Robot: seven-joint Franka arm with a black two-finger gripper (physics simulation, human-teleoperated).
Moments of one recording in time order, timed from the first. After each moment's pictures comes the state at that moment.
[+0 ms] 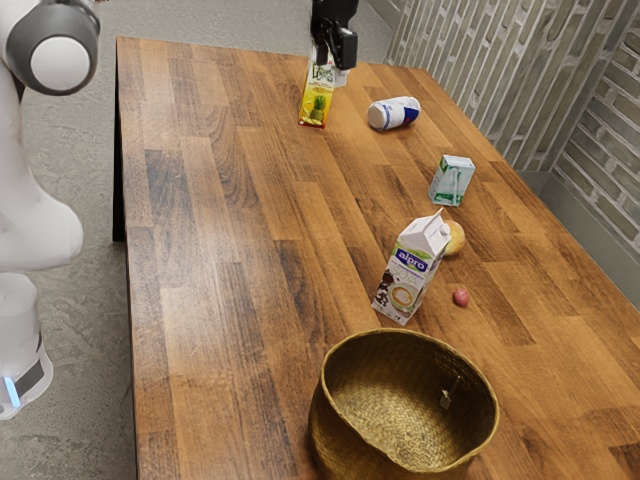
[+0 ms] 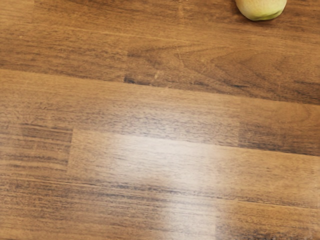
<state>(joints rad) -1.51 -0.04 1.82 -1.37 -0.02 1.54 0.21</state>
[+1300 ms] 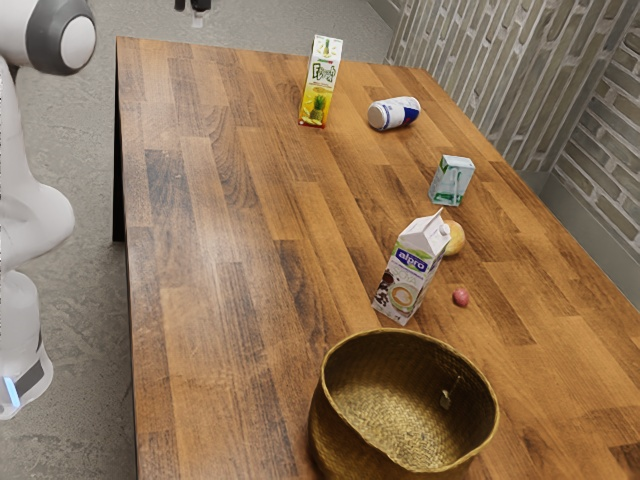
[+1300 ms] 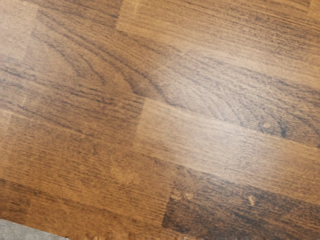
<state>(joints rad) -0.85 -0.02 1.82 -1.39 -0.02 1.42 0.66</state>
